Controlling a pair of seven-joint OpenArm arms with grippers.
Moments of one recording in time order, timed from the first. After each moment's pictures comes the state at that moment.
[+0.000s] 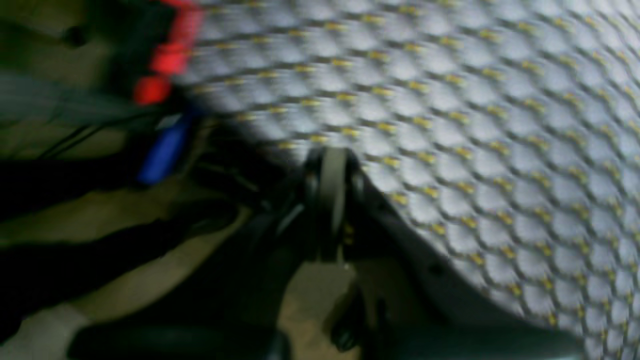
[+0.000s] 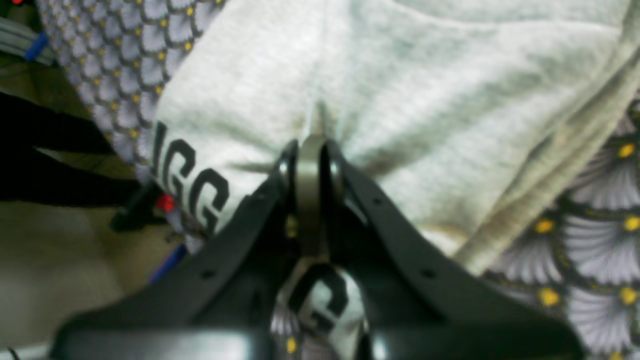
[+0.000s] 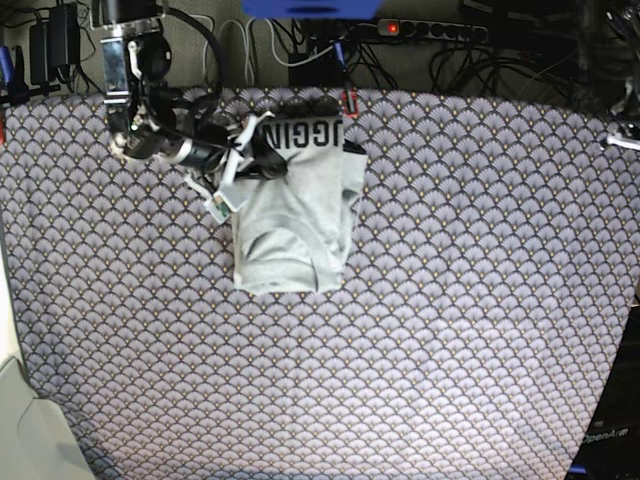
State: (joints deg) left arm 26.2 -20.8 -42.3 111.7 -28.8 7.0 64.6; right arm -11.3 7.7 -1.1 92.7 25.9 40.3 -48.6
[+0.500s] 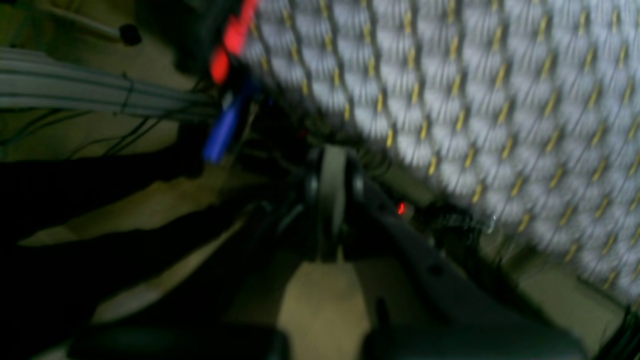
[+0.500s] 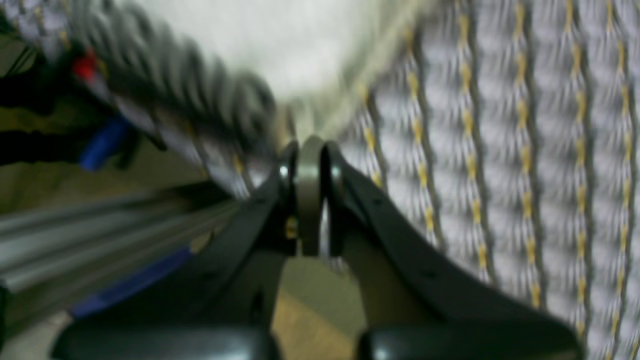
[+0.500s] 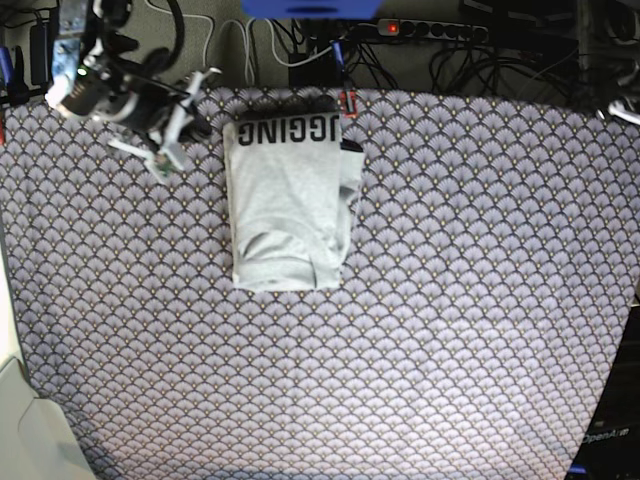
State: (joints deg) left arm 36.5 -24.8 -39.9 112.5 -29.3 6.7 63.8; right arm -25.3 10.3 13.5 115.1 23.8 39.7 -62.0
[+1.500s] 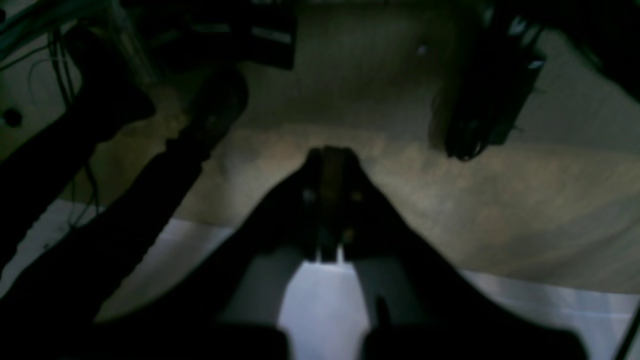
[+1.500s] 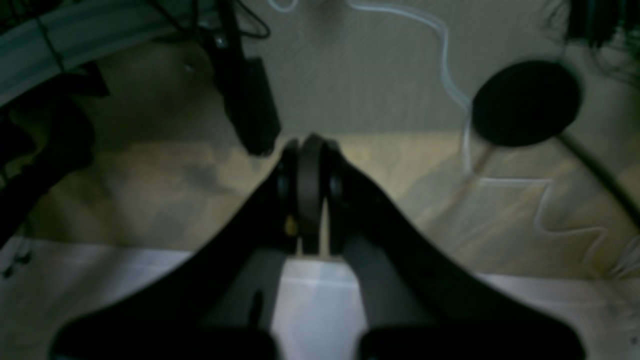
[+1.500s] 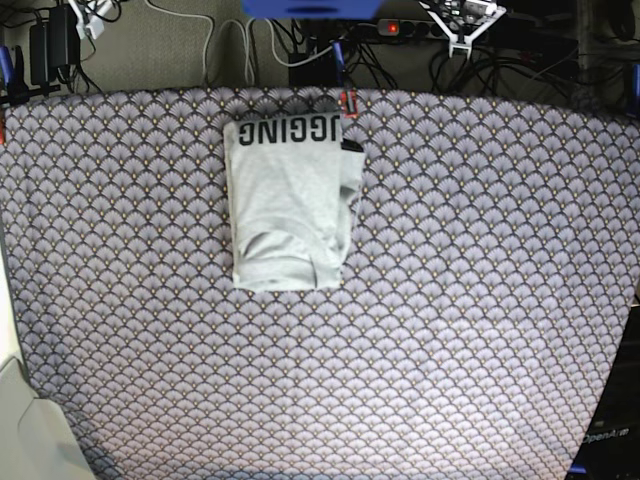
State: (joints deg) left arm 19.3 -9.1 7.1 44.0 -4.4 7.1 25.7; right arm -22.1 18.4 30.1 33.0 -0.6 39.2 -15.6
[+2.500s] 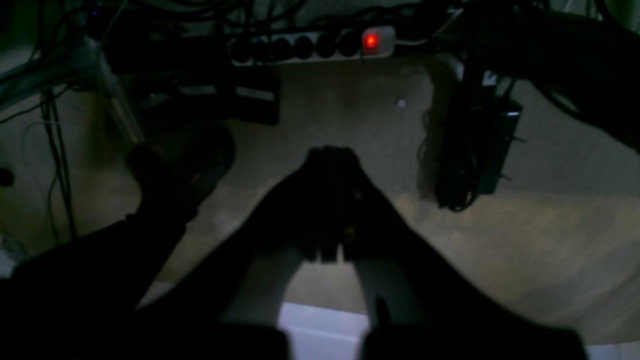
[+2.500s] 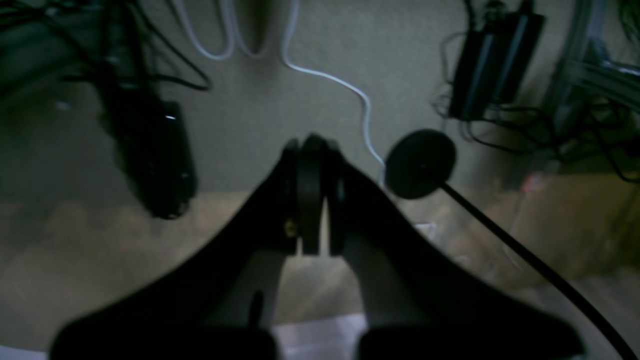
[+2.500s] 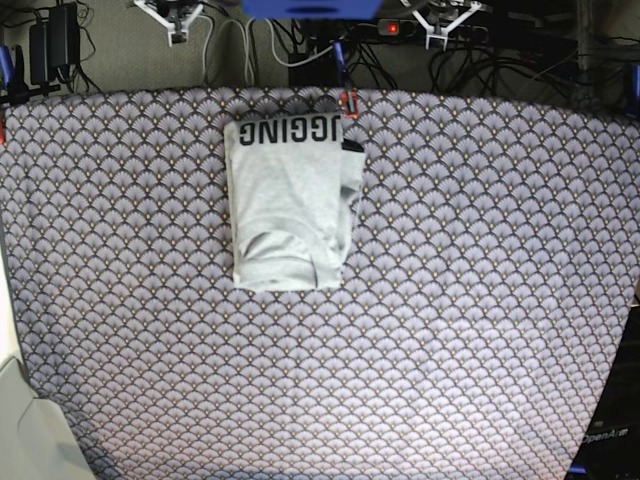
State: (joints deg) left arm 5.6 -3.5 7.4 6.4 -4.5 6.8 -8.7; right arm -9.5 5.2 -2.8 10.5 -0.4 -8.3 10.5
